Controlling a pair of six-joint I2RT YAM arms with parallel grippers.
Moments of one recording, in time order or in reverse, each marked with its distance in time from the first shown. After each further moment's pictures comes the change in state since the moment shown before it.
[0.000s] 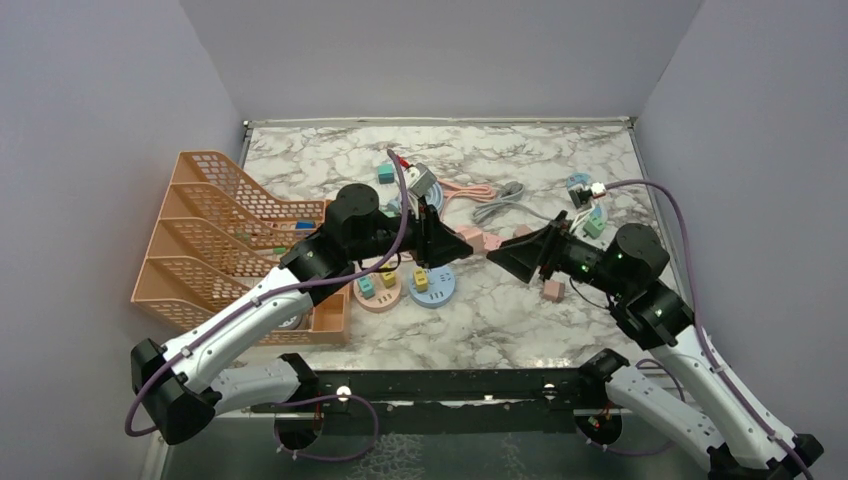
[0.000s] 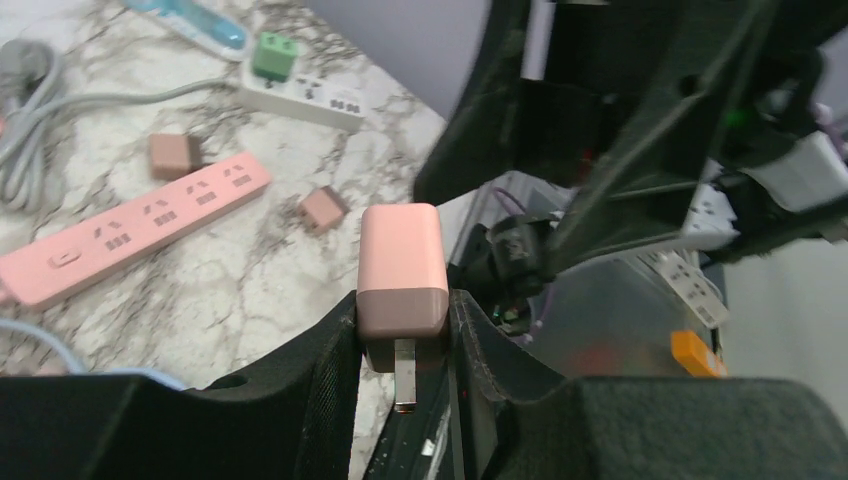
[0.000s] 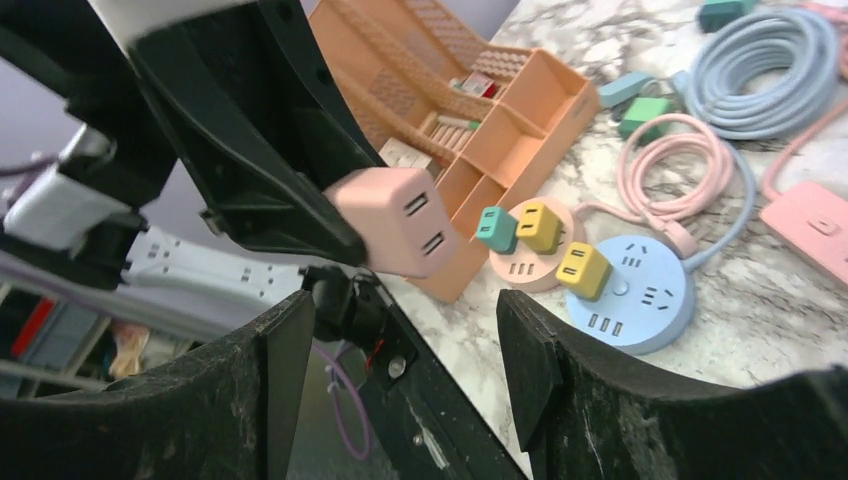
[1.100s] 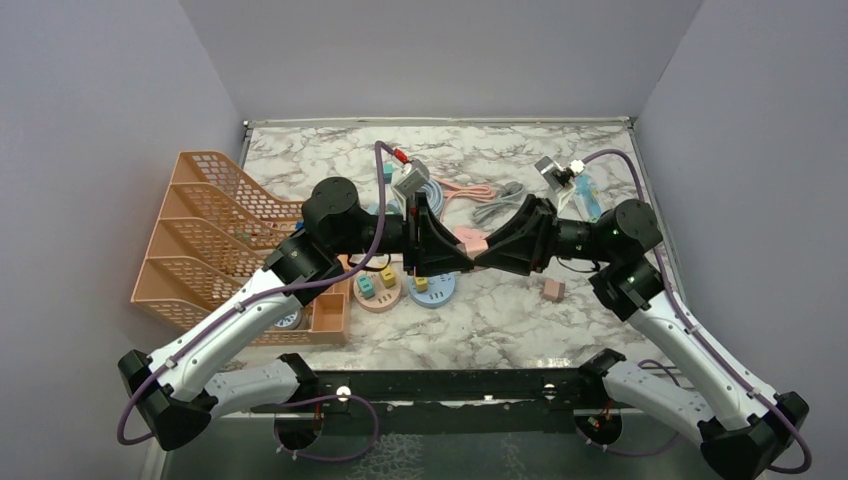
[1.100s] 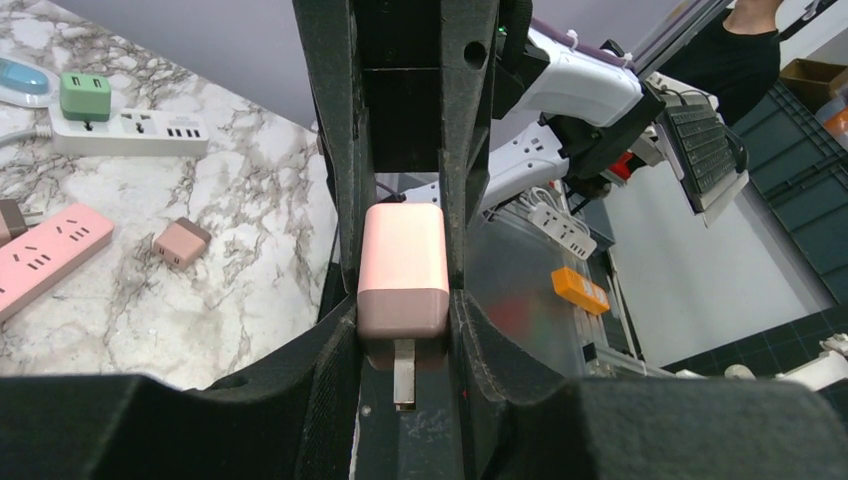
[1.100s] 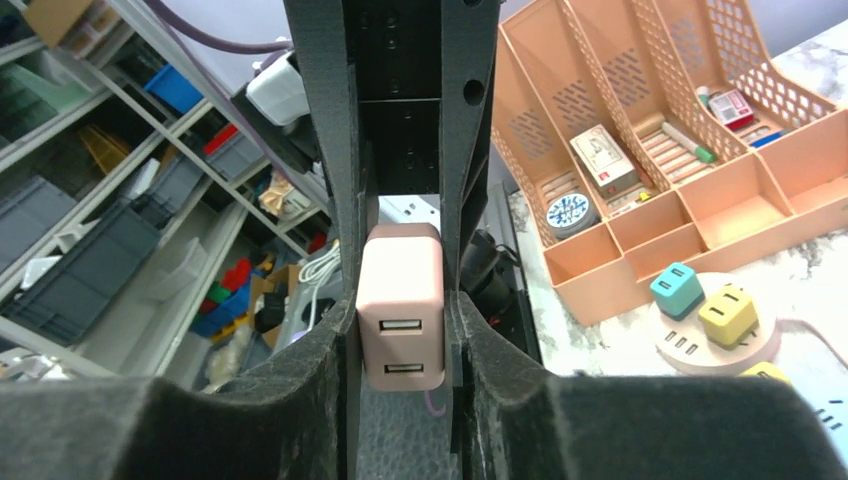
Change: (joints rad) left arm 0.004 -0.037 0.107 0.037 0.304 -0.077; right arm -0.007 0.218 0.070 0.465 -0.534 0.114
